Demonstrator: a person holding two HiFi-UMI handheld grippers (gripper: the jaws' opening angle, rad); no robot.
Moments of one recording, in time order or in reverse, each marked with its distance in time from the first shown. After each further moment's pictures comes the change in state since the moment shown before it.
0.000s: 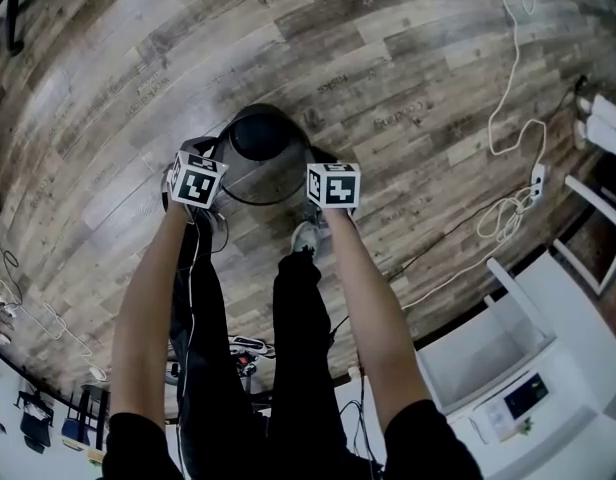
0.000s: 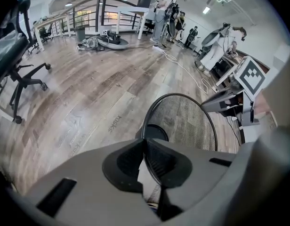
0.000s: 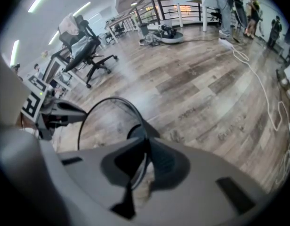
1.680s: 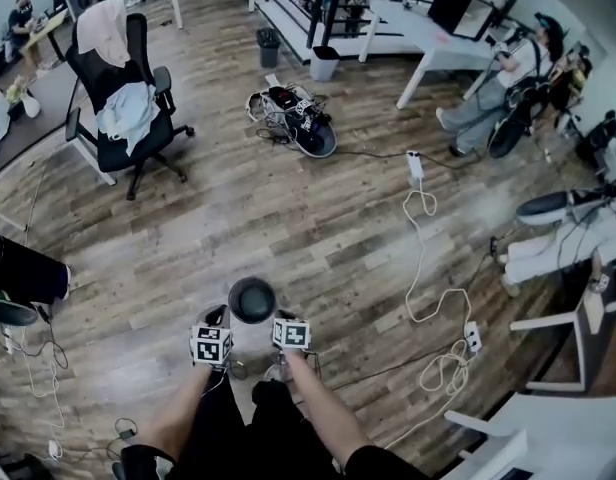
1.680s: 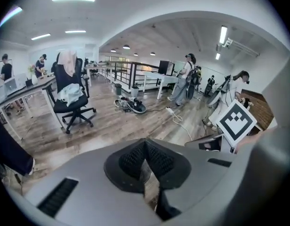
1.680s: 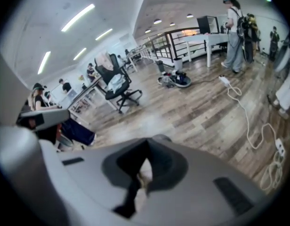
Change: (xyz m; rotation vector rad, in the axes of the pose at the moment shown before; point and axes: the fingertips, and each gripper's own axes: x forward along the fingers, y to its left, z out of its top) left arm -0.488 -0.240 0.072 -0.241 -0.601 0.290; right arm -0.423 0.124 0.008 -0.082 -0.289 0.142
